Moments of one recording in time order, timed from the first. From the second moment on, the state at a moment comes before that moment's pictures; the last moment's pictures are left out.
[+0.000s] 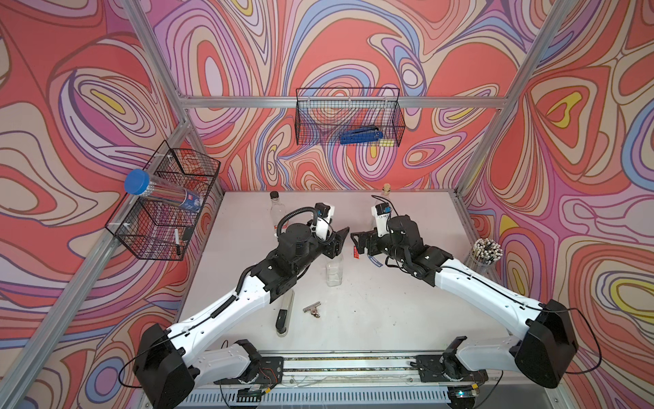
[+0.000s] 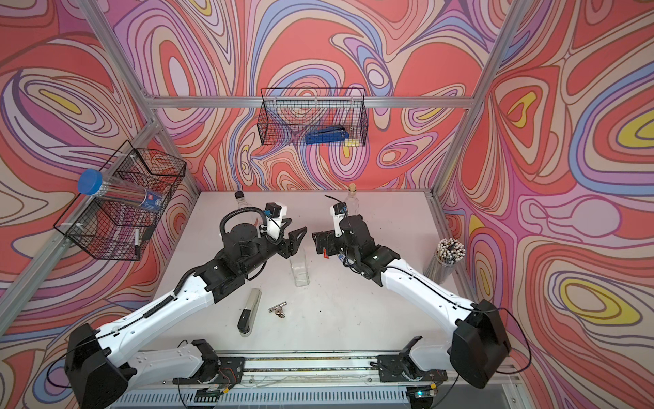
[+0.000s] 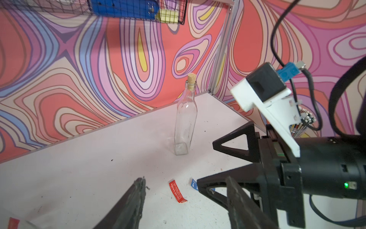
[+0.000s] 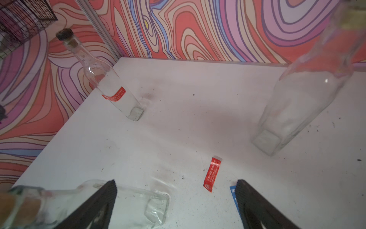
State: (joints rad) left arm -0.72 1.15 0.96 0.04 -0.07 -0.16; right arm 0.64 1.31 1.04 -0.17 0.03 0.30
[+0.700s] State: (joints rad) left arm -0.65 0.92 1.00 -0.31 -0.29 -0.34; right arm 0.85 1.43 1.24 -0.23 -0.02 0.19
